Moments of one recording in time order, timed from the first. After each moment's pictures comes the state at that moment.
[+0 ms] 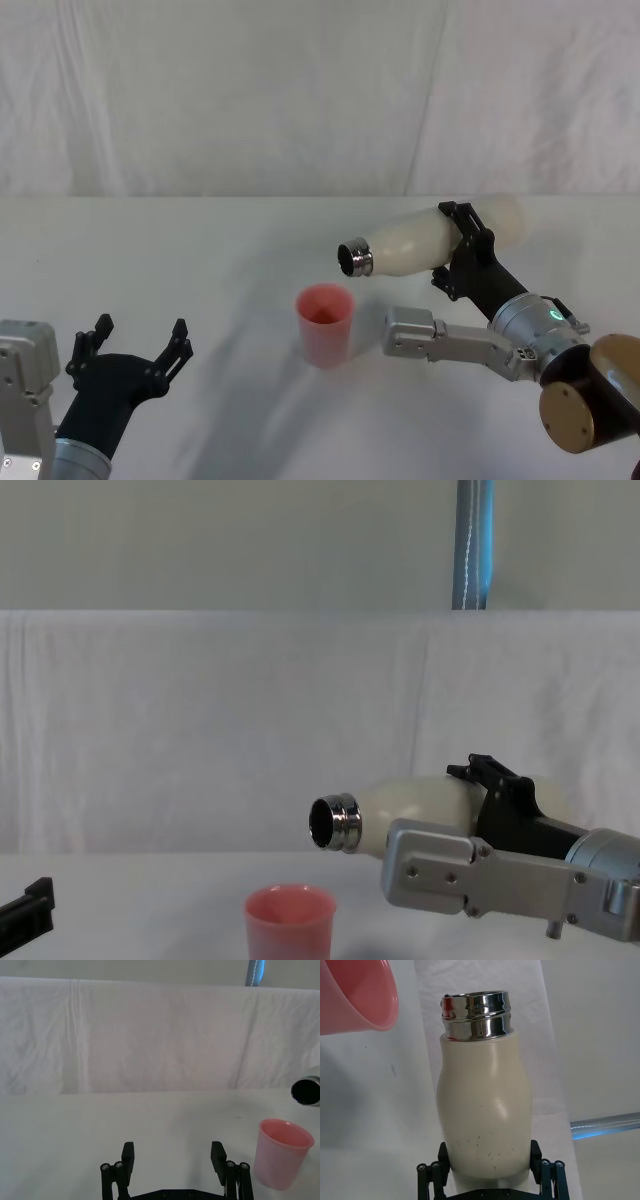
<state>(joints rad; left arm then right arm) 0.27 0.24 0.04 -1.85 -0.25 -0.02 -0.02 0.45 0.29 -0.60 -1.25 -0.92 -0.02 -0.07</state>
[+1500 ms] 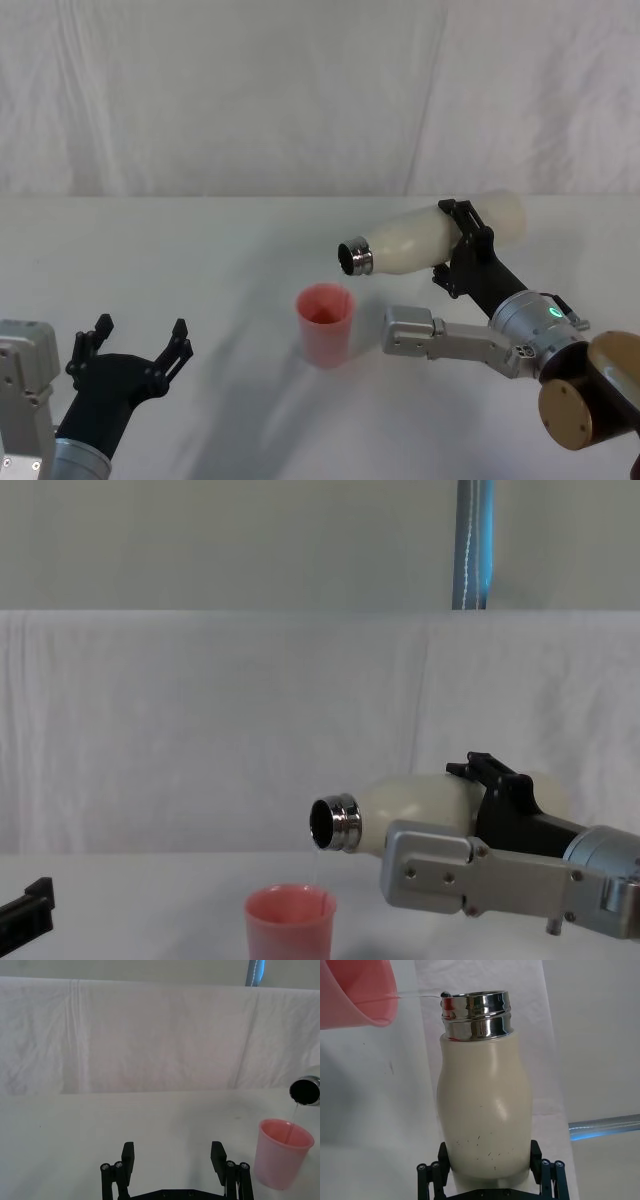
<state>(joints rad) 0.27 0.24 0.04 -1.85 -0.25 -0.02 -0.02 0.46 0.29 -0.61 -1.24 -0.93 -0.01 -0.08</state>
